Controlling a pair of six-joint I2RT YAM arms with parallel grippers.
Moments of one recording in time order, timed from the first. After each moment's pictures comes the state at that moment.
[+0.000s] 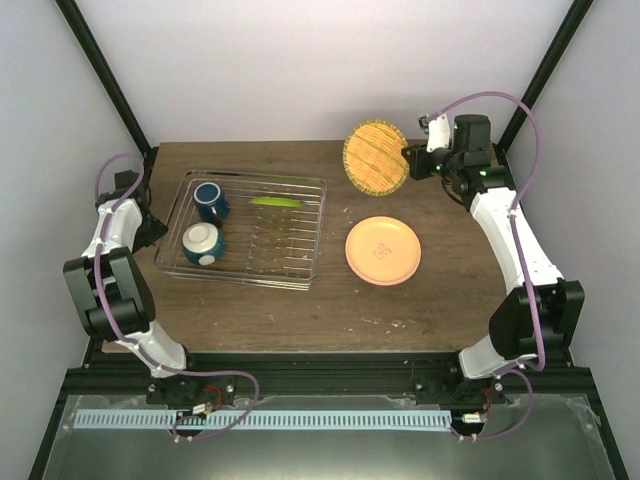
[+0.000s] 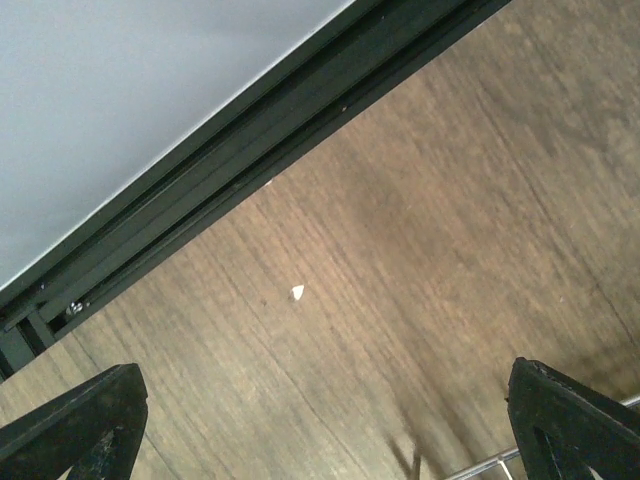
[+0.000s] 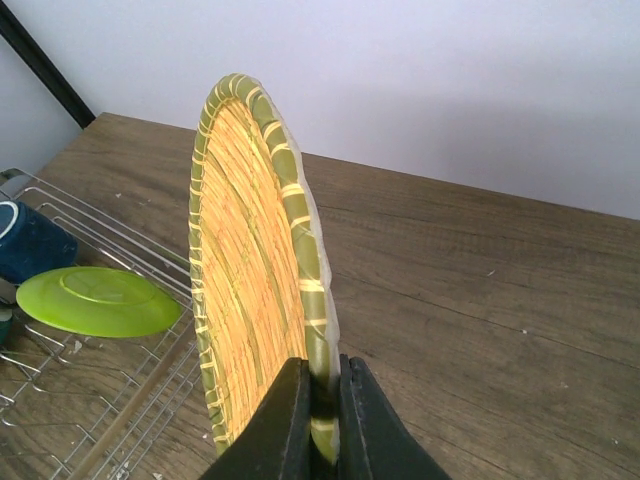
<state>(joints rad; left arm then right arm) 0.31 1.69 1.30 -0.95 -0.37 -0.58 0.11 1.51 1.46 -0.46 -0.40 -0.02</state>
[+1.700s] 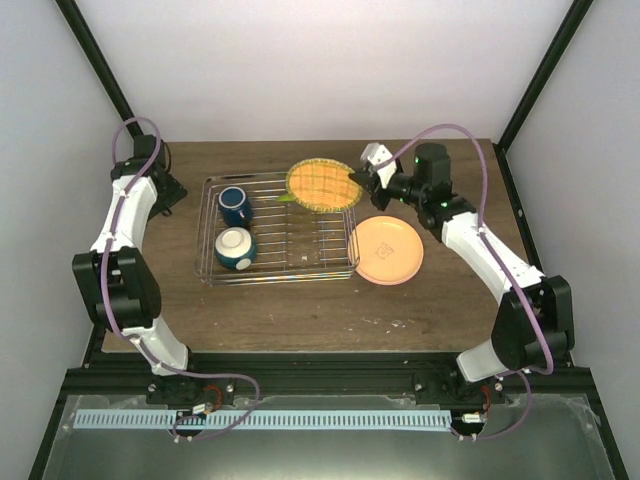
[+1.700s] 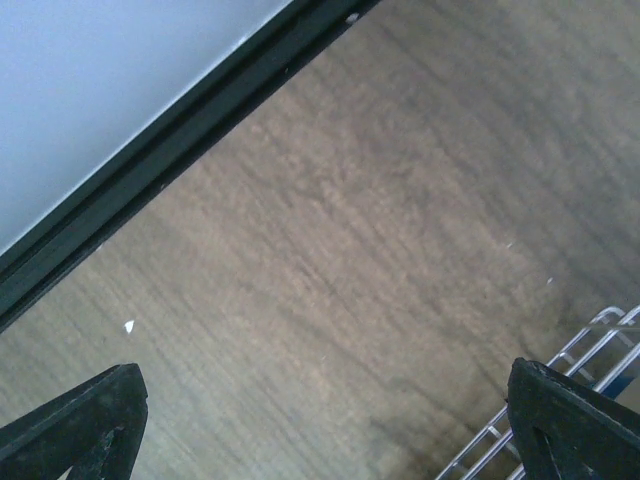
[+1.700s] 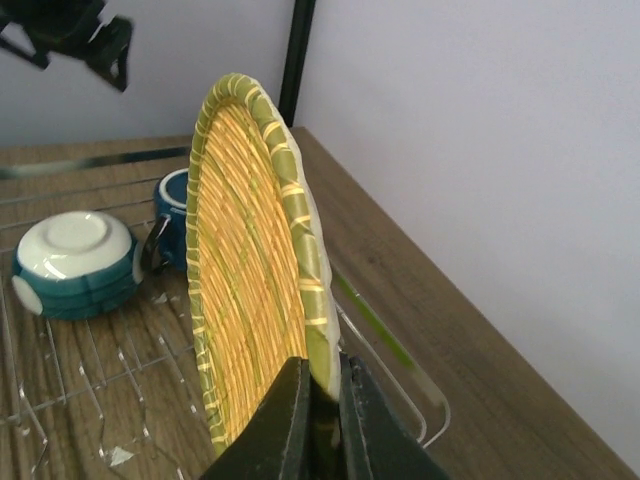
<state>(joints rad) 0.14 1.70 1.52 -0.99 -0.33 -0.65 0.32 1.47 1.19 -0.01 -0.64 -0.43</state>
